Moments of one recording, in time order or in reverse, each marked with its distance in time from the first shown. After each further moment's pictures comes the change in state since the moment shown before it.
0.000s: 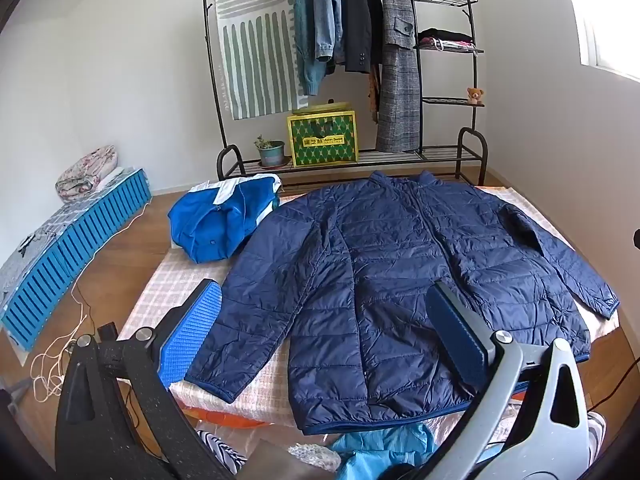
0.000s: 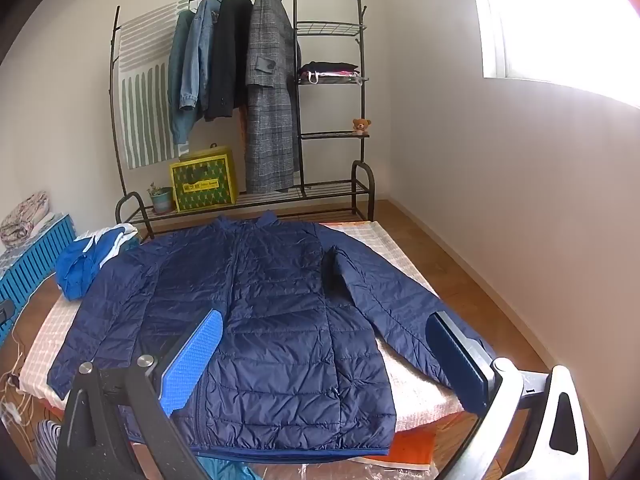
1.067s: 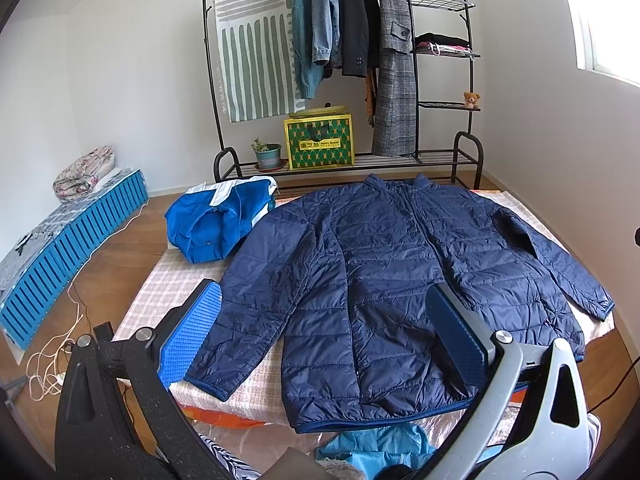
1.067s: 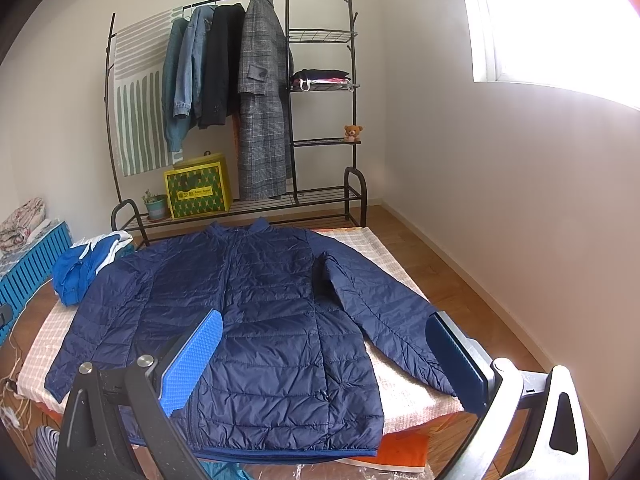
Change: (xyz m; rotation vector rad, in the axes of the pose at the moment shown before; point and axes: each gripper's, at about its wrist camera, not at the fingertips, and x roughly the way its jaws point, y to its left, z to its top) left arm 0.002 -0.013 0.001 -0.006 -0.003 -0.001; right arm -0.006 -0.011 -0.004 0.018 -0.020 -0.010
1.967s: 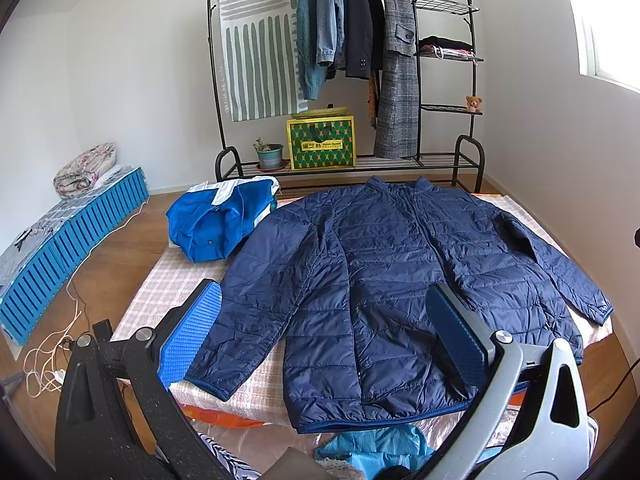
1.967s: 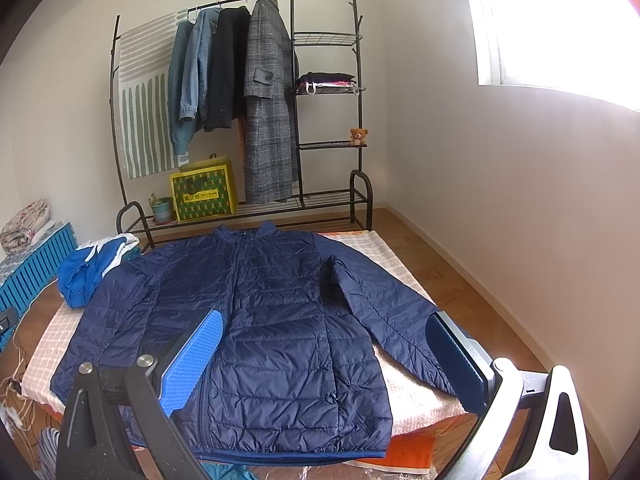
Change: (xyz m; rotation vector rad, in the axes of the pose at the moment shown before) left arm -0.005 0.000 0.003 -0.005 -0.004 -0.003; right arm -0.004 0.009 0.005 -0.002 -0.010 0.017
